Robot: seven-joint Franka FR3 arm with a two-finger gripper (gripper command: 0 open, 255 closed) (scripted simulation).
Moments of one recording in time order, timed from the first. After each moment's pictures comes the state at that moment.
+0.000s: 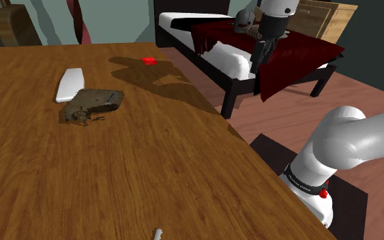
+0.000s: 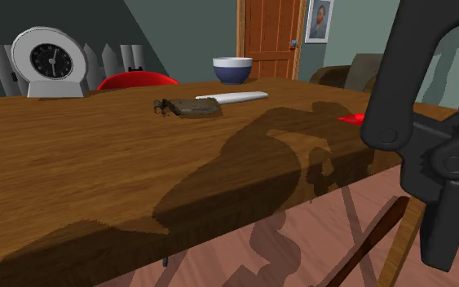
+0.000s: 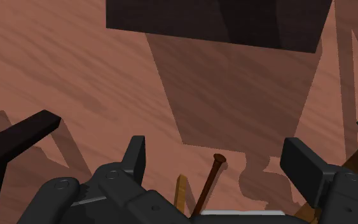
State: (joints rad) arm 0.02 -0.83 0.02 -2.40 -0.08 1.58 -0.06
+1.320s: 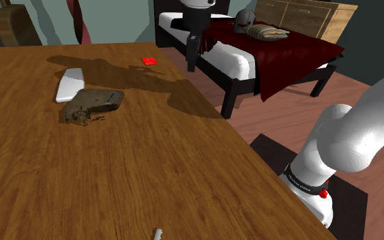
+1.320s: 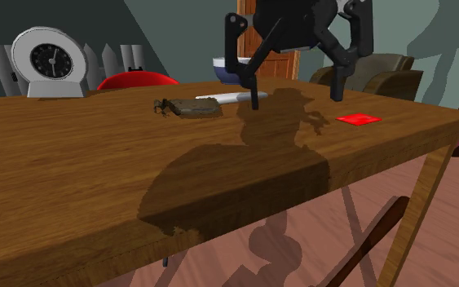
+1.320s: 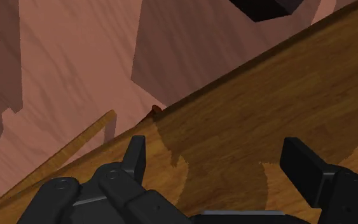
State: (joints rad) arm 0.21 -0.29 0.20 -1.97 -0.07 1.71 -0.22
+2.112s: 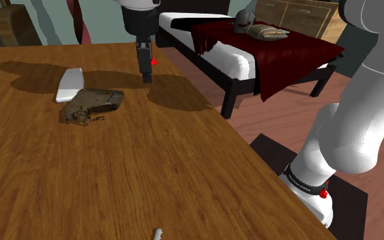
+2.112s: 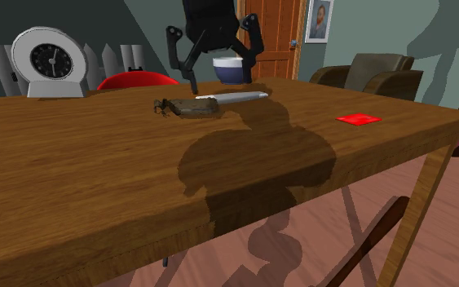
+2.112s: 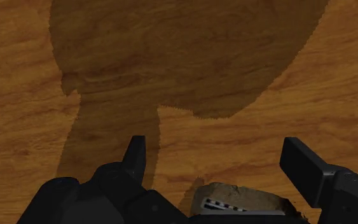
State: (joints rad) arm 0.33 0.03 0.34 -1.63 -0.16 1.69 -0.29
